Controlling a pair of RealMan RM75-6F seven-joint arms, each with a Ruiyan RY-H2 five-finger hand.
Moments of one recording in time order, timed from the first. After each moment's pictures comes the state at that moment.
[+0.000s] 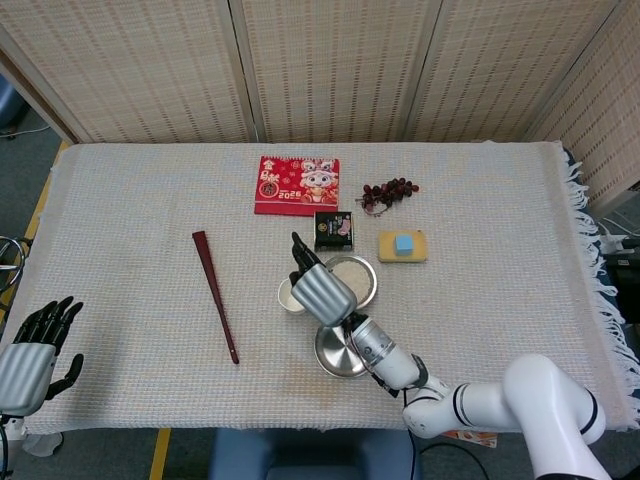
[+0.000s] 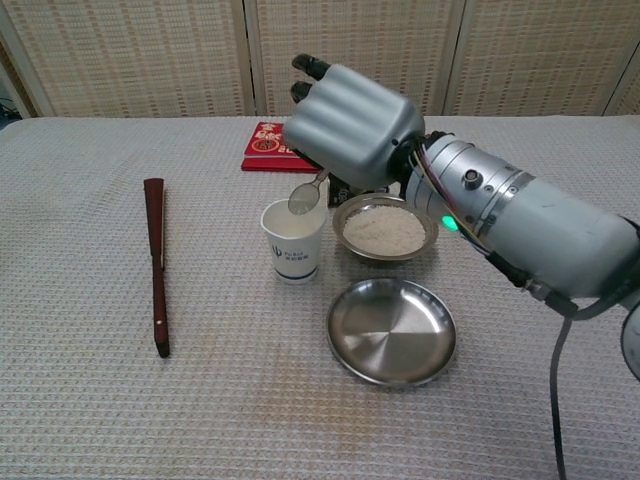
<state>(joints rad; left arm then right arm) -0.10 -1.11 0.00 -1.59 1.56 1.48 0.07 1.05 -1.77 0.00 -1.32 -1.22 1.27 -1.02</state>
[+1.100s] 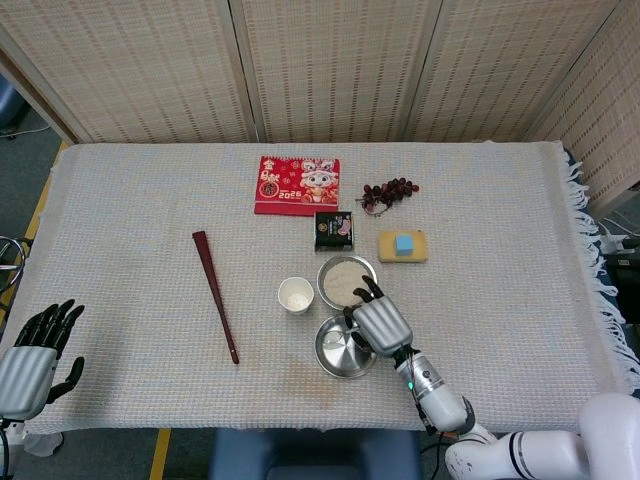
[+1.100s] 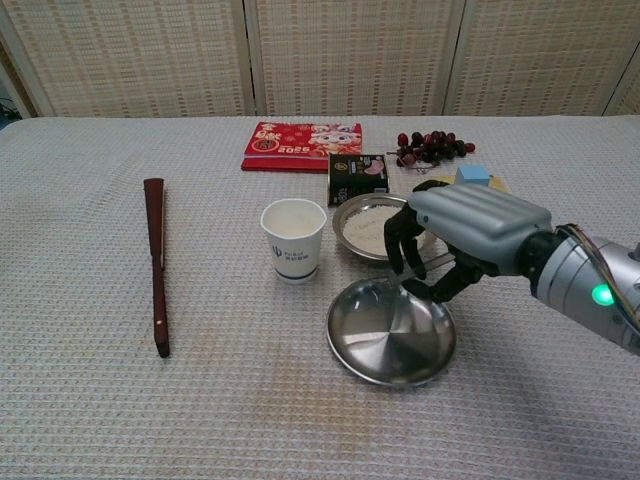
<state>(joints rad) -0.09 -1.11 0.01 -1.60 1.58 1.49 0.09 0.70 -1.66 0.01 -1.58 -1.16 1.14 -0.49</state>
